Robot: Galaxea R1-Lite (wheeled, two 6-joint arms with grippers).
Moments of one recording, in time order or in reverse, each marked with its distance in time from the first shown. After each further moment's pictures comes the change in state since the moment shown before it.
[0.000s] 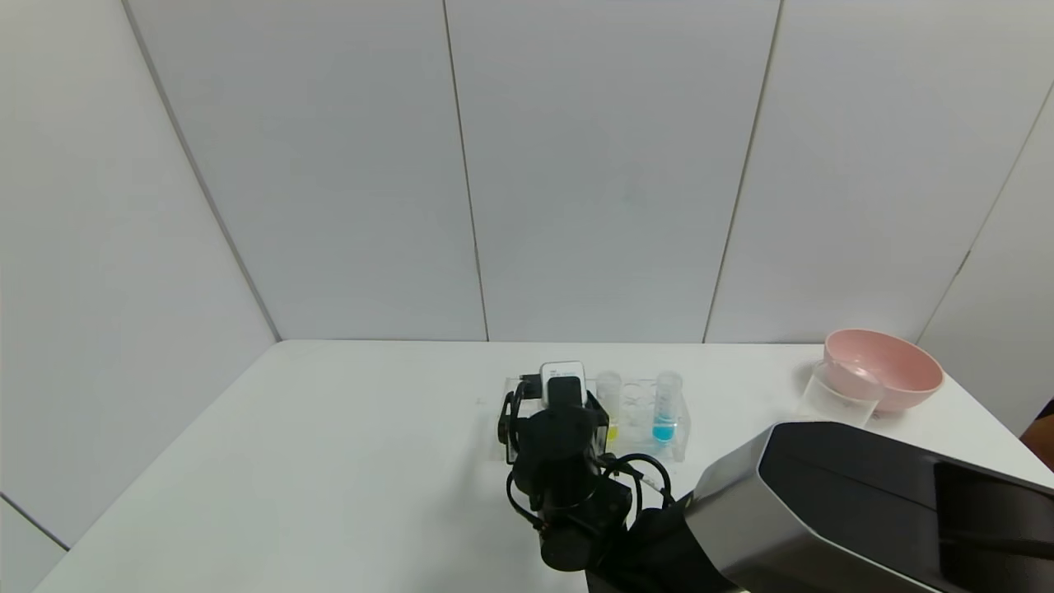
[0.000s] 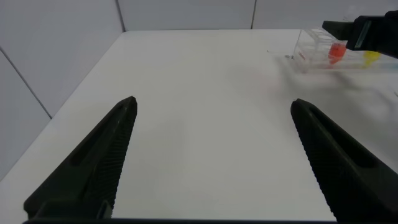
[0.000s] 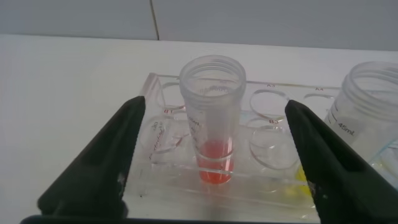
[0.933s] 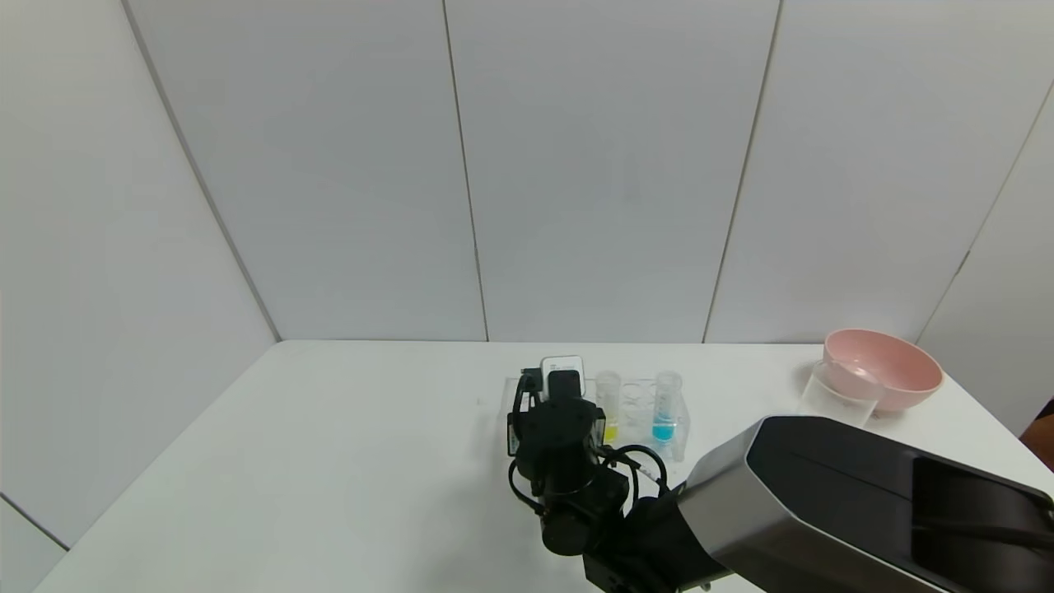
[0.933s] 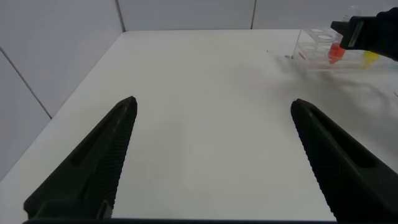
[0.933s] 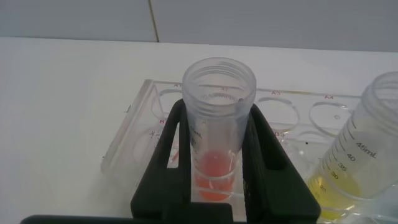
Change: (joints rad) left arm 0.000 0.000 0.000 0.000 0.000 0.000; right arm -0.036 0.030 -0.050 0.003 0.038 -0.001
